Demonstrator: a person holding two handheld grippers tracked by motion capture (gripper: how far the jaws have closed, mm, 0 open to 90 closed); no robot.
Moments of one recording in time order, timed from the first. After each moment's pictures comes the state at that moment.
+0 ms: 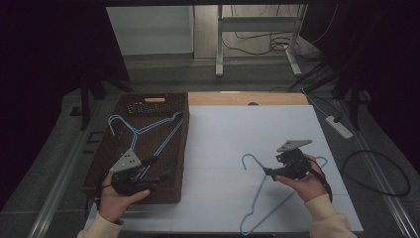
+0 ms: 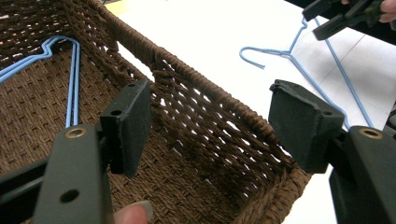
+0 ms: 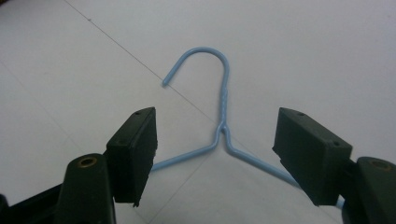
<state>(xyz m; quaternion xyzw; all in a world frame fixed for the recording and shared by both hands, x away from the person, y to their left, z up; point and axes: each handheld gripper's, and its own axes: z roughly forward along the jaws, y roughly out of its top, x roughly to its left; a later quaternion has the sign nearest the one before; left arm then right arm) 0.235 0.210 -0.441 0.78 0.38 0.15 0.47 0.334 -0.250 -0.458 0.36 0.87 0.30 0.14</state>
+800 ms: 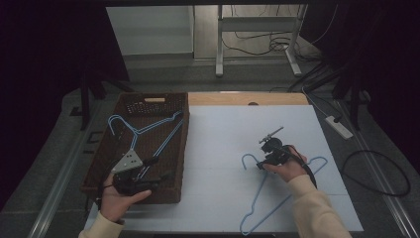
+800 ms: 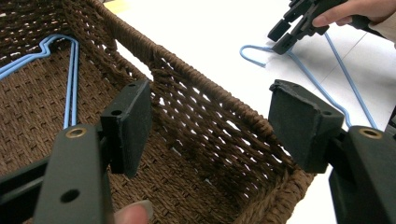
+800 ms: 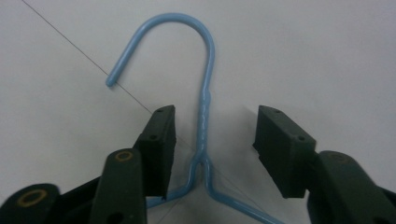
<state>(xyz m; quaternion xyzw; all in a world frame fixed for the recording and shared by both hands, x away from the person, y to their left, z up) 0.237 0.208 -0.444 0.78 0.38 0.15 0.47 0.396 -0.218 -0.494 0.39 0.90 0.17 0.08</state>
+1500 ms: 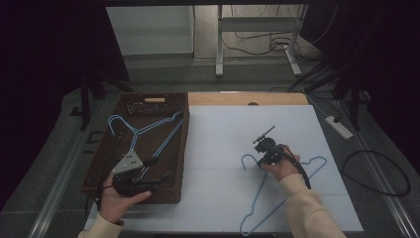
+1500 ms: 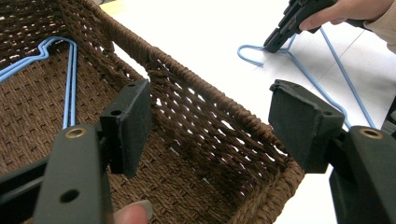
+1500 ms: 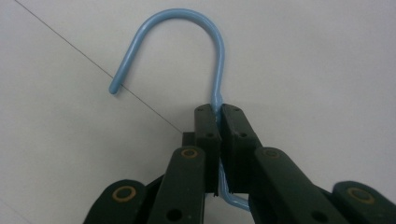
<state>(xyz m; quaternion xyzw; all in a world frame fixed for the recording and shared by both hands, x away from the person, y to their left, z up) 0.233 0.206 -0.440 0.79 0.37 0.15 0.47 0.395 -0.200 -0.494 0.41 0.90 0.13 0.08</state>
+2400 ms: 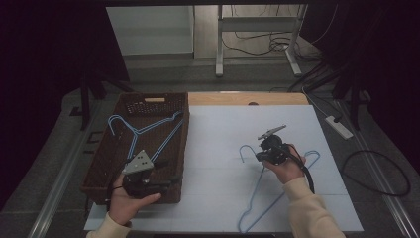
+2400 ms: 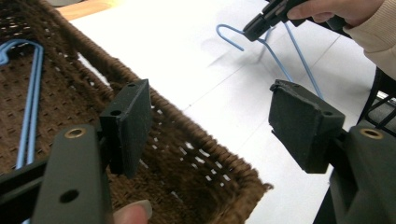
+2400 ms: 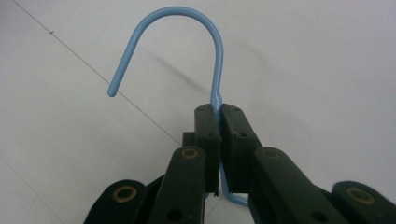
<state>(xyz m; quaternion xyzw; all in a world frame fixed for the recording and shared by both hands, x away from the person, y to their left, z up) 0.232 0.177 -0.434 0.79 0.37 0.12 0.48 0.380 -0.207 -0.468 0.38 0.88 0.24 0.12</state>
